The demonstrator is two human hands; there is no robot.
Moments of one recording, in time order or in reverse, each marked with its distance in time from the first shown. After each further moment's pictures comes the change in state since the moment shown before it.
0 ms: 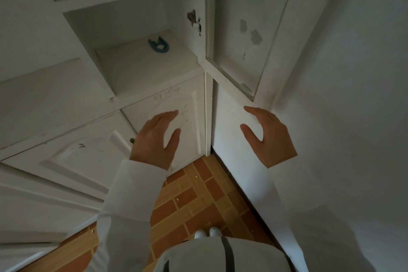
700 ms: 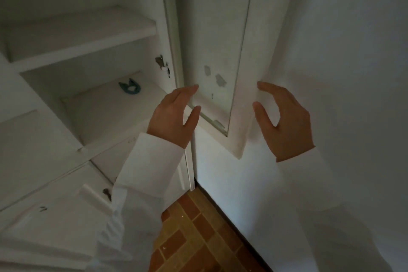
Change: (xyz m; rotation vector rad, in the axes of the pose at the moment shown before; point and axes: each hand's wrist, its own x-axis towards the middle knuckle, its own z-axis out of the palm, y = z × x) left_hand 0.126 0.083 0.019 -0.131 0.061 0.324; right_hand 0.053 -0.012 -0.090 -0.049 0.522 -0.129
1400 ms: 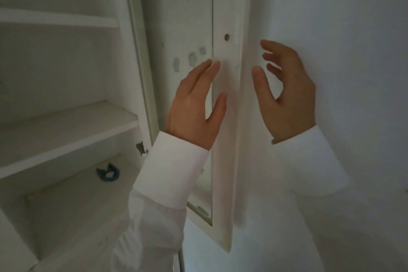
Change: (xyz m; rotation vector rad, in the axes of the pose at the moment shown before) left_hand 0.151 0.112 -0.026 -0.195 0.377 0.391; right_hand 0.161 -0.049 -0.079 0.137 0.465 -0.262
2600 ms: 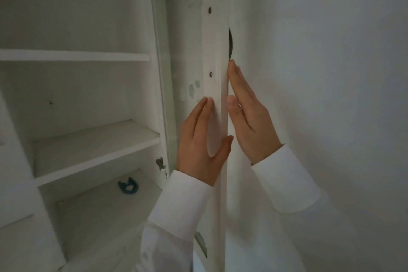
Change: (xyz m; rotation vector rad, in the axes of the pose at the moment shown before) left_hand -0.030 0.006 -0.023 0.022 0.046 -0.067; right_hand -0.003 -0.054 0.022 0.231 -0.341 -0.037
